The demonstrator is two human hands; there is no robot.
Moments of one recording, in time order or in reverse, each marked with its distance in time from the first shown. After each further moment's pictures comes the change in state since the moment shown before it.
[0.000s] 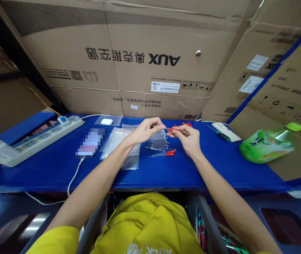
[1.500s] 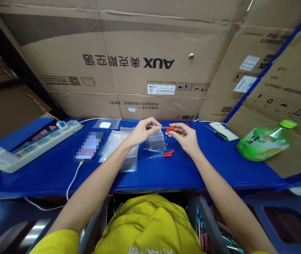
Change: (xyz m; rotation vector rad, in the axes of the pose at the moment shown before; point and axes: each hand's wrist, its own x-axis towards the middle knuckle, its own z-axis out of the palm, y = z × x) left_hand 0.004 -0.012 0.001 -0.096 0.082 -0.008; right_hand 0.008 0.001 -0.012 -0.024 -0.109 0.011
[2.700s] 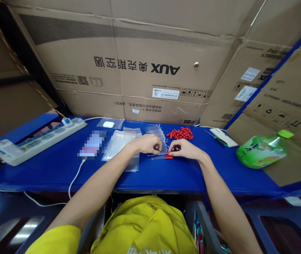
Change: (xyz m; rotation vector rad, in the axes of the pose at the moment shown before) left_hand -0.006 -0.018 0.000 0.841 -0.585 0.099; right_hand 0.001 0.001 -0.029 -0.587 -0.690 0.253
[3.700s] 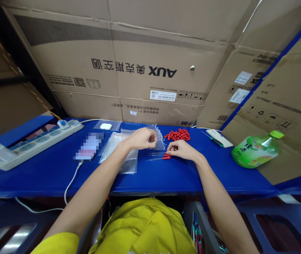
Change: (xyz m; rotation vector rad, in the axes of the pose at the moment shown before) left_hand -0.012 0.001 -0.024 -0.027 0.234 -0.109; right_hand 0.002 0.004 0.003 -0.022 0.048 0.086
